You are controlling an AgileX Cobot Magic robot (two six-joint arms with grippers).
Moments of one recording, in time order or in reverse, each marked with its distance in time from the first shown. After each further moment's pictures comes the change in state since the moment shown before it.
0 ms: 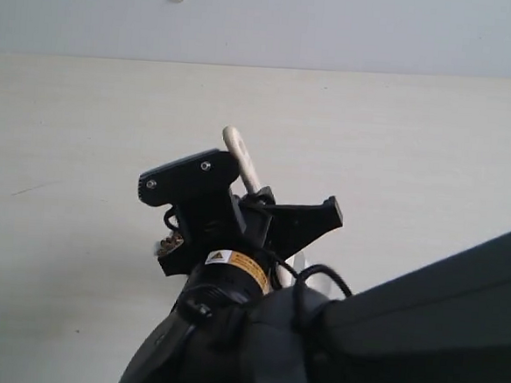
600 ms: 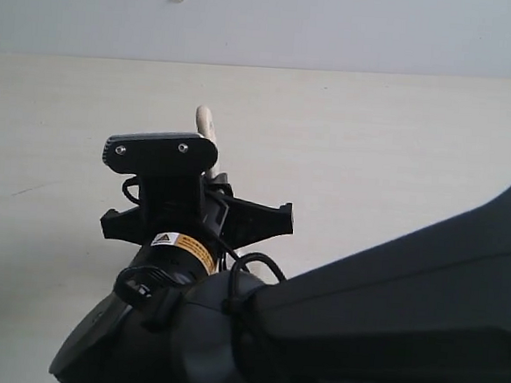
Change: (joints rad) left arm 0.000 0.000 0.000 0.000 0.000 0.000; right arm 0.004 0.070 -0.174 -0.016 0.008 0.223
